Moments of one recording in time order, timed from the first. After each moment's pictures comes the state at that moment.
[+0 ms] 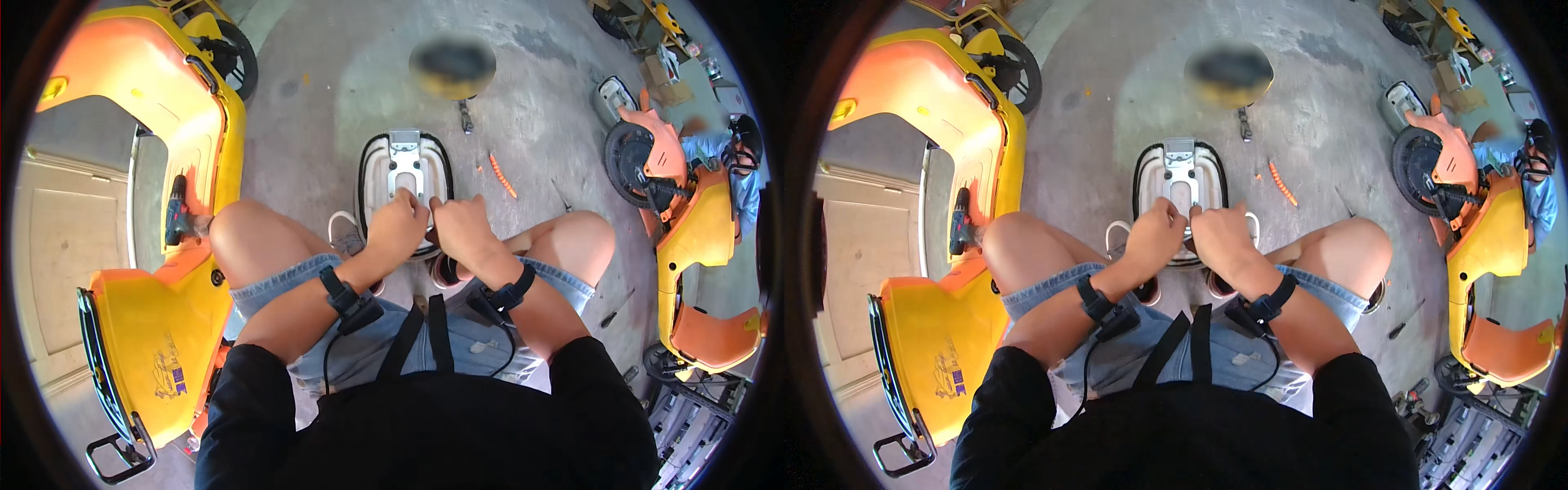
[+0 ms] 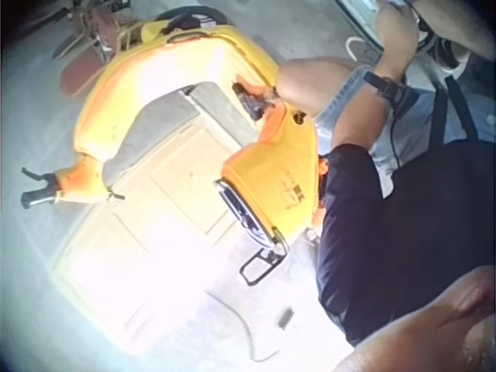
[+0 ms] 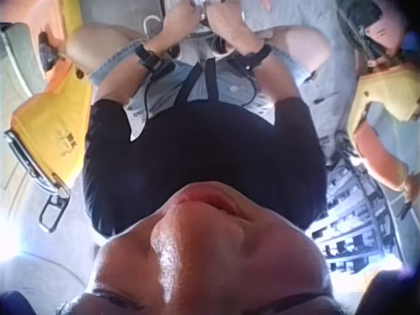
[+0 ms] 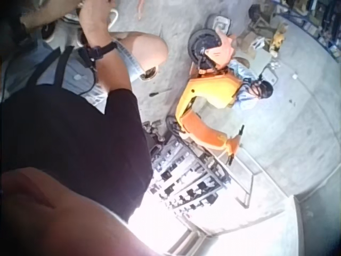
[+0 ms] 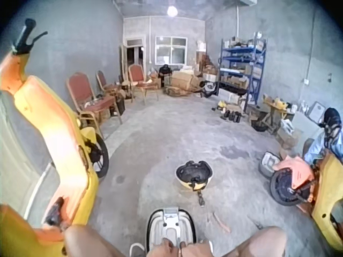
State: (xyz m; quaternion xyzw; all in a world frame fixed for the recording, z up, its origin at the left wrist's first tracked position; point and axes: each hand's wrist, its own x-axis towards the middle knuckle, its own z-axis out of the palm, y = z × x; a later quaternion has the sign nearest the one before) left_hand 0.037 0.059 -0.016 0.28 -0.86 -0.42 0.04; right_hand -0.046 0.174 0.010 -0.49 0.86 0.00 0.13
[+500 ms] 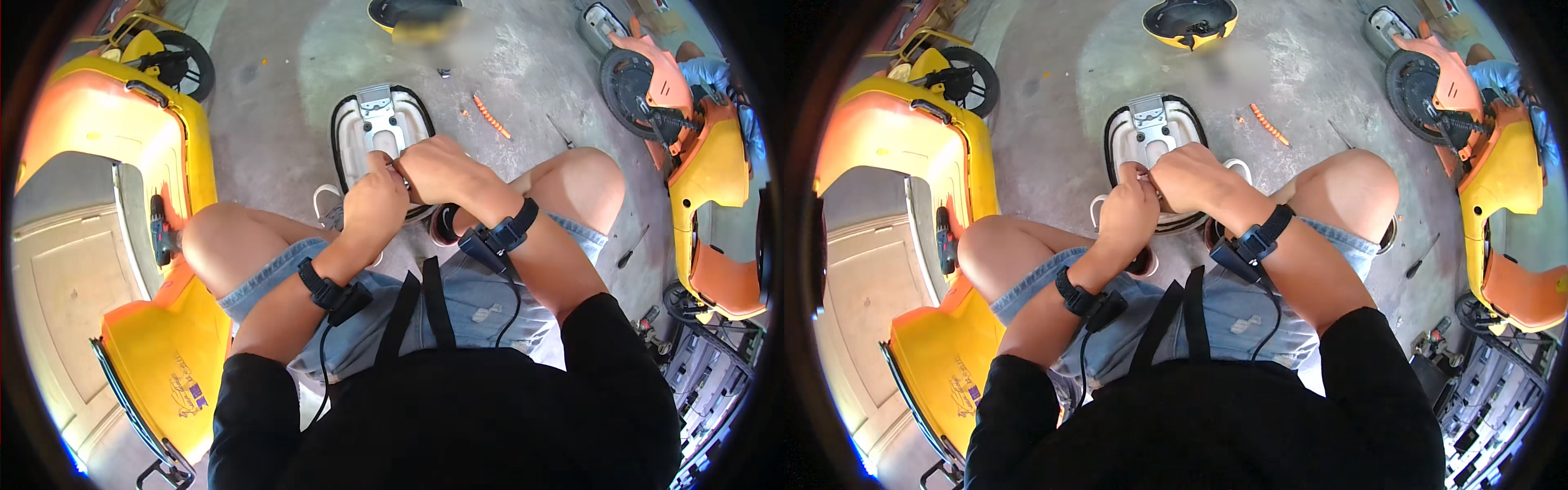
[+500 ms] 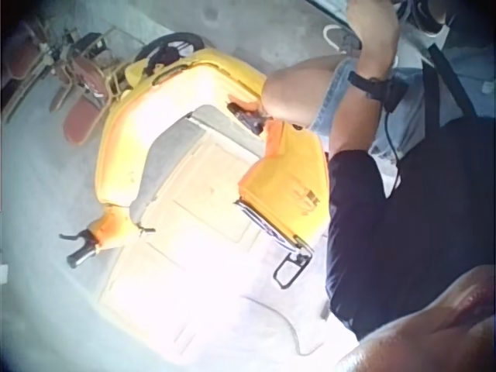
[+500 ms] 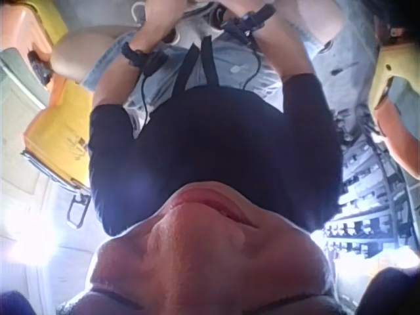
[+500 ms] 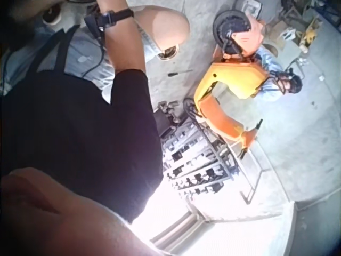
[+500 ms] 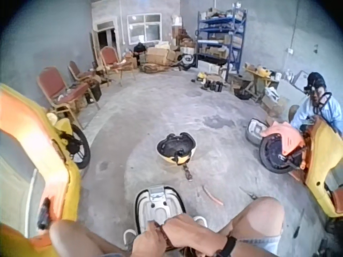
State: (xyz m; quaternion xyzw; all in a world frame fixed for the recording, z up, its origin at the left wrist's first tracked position) left_hand 0.026 0.068 -0.012 0.25 -0.90 -0.35 0.01; right_hand -0.087 0.159 0.009 -0.56 0.80 -0.08 0.22
